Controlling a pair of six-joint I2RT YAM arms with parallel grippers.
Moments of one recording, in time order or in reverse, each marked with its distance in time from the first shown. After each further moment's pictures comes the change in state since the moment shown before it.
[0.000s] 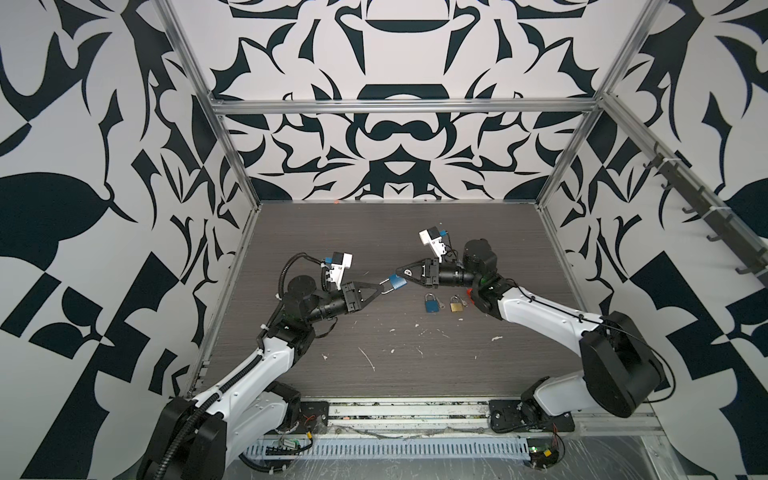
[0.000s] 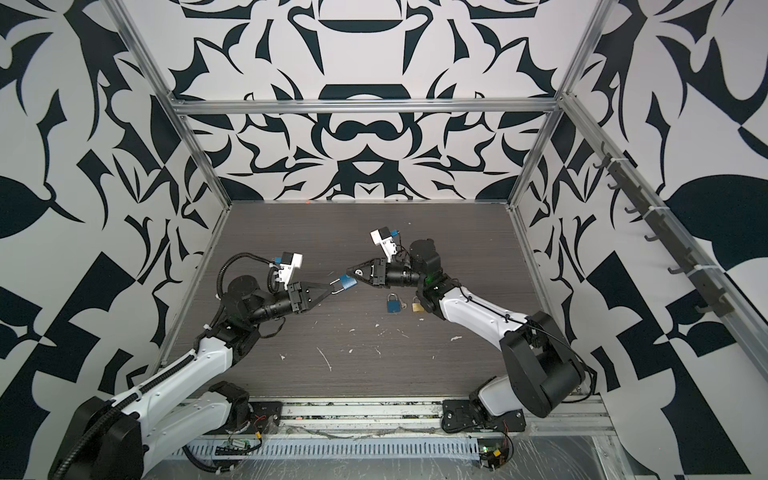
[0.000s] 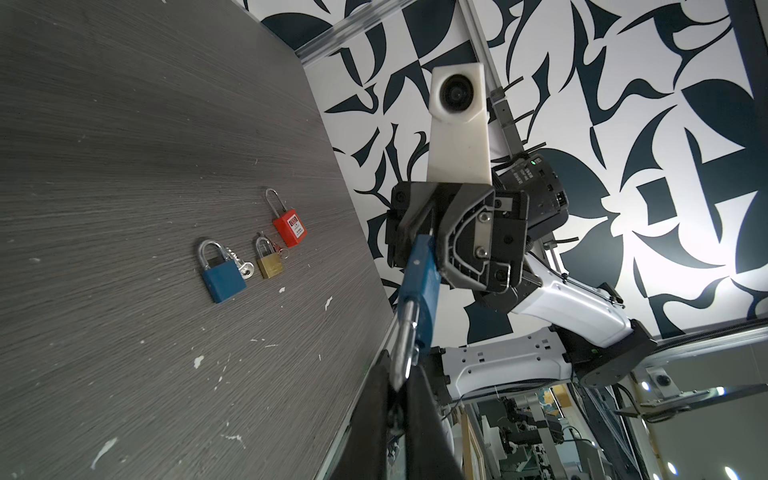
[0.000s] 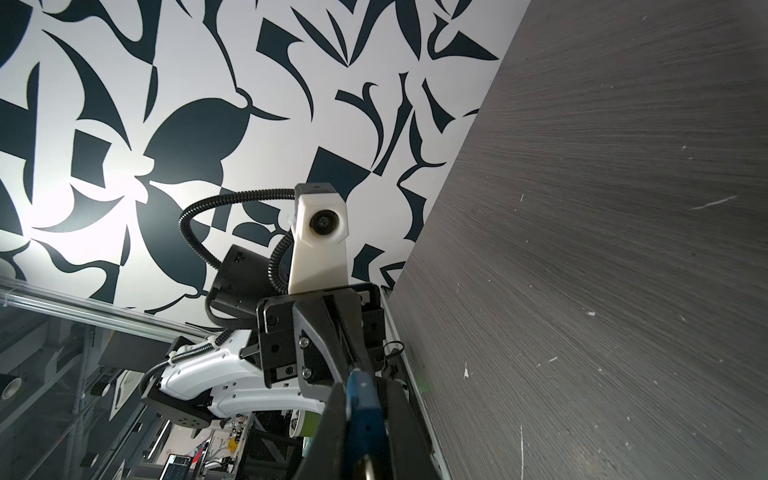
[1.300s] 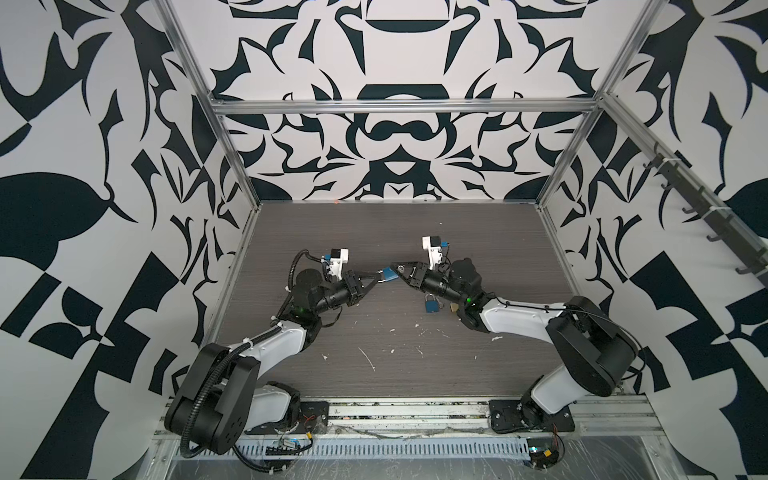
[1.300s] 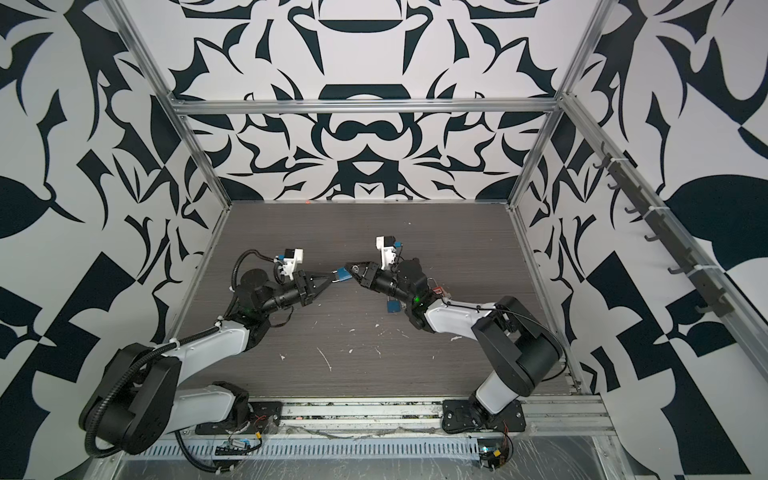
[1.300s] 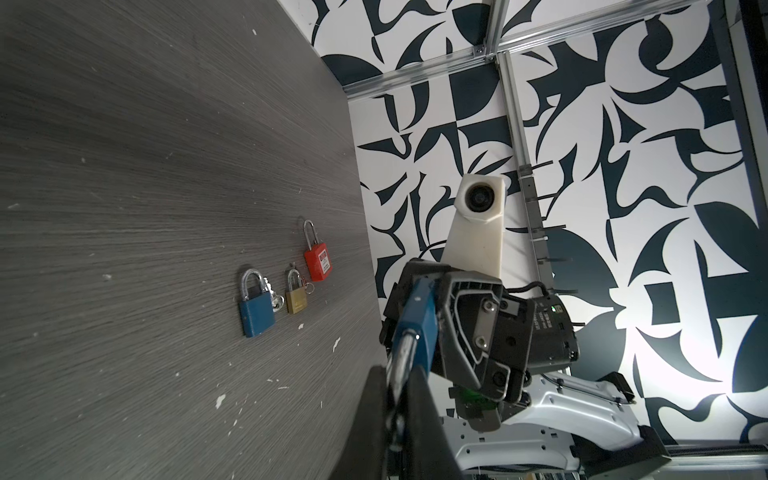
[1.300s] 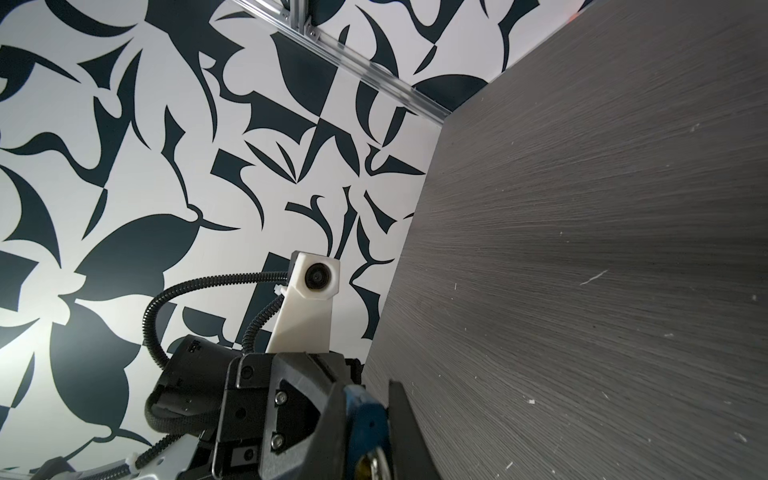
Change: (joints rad) left arm 0.029 0.296 0.004 0.282 -0.069 -0.187; right arm 0.138 0.146 -0.124 0.356 0.477 0.092
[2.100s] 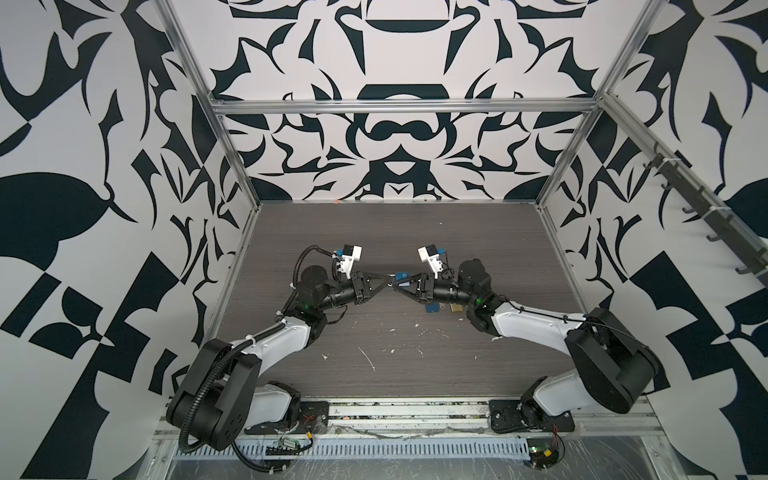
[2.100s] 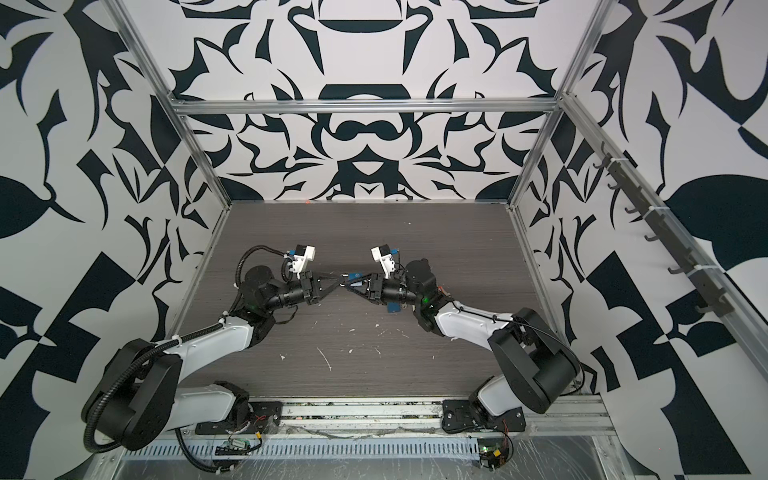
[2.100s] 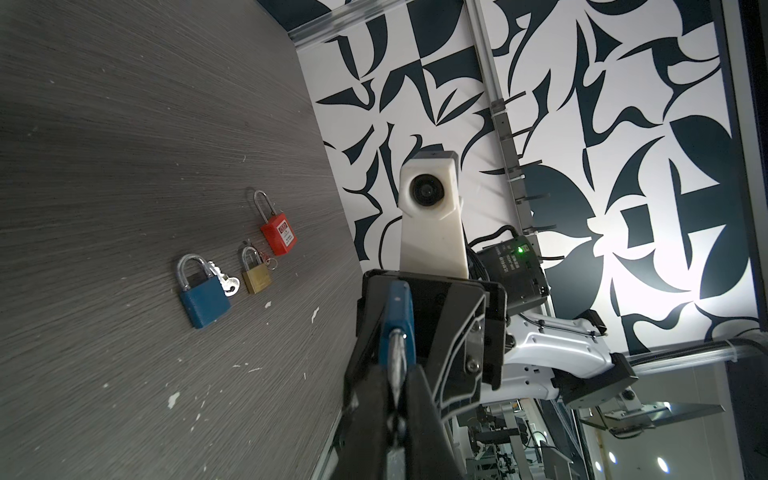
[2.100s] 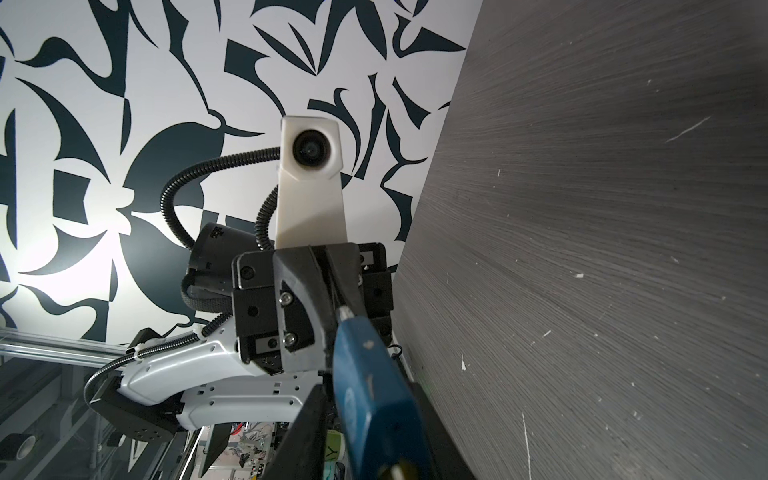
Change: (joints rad) left arm -0.039 0.007 0.049 0.019 0.117 0.053; right arm -0.072 -0.112 -0.040 -0.138 -0.350 0.042
